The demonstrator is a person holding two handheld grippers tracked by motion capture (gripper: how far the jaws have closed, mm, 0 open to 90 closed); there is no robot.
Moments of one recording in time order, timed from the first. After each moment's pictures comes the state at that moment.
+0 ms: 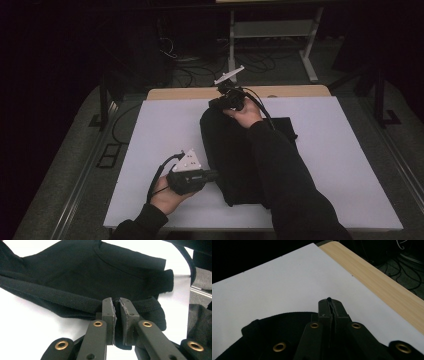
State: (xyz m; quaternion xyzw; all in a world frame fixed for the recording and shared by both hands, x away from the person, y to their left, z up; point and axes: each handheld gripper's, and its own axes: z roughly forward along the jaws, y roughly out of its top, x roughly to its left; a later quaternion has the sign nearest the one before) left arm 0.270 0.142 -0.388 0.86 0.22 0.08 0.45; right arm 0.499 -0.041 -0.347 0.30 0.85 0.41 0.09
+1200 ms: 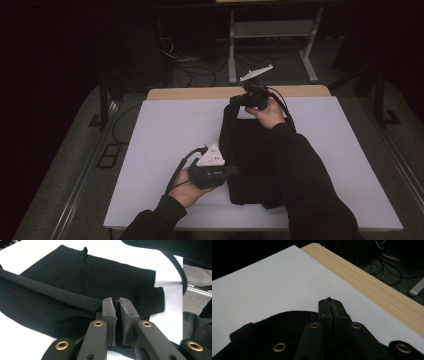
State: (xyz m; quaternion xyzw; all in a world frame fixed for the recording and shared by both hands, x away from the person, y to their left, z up) left arm 0.278 0.090 -0.377 0.87 0.18 0.07 0.46; right arm 0.491 -0.108 -0.343 0.34 0.83 0.43 0.12
